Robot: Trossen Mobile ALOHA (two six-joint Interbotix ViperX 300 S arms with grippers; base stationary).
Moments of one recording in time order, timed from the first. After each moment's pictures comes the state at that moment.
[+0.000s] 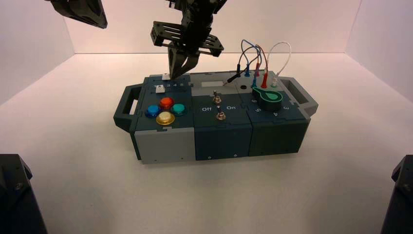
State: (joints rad) left arm -0.33 -0.56 0.98 -0.04 0.47 -0.01; right arm 0.73 0.40 0.27 0.42 0.49 -0.01
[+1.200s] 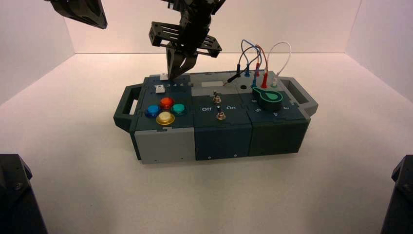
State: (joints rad) left arm -0.33 -0.56 0.98 -0.04 0.48 -0.01; right arm 0.74 0.41 0.25 0.43 0.49 -0.01
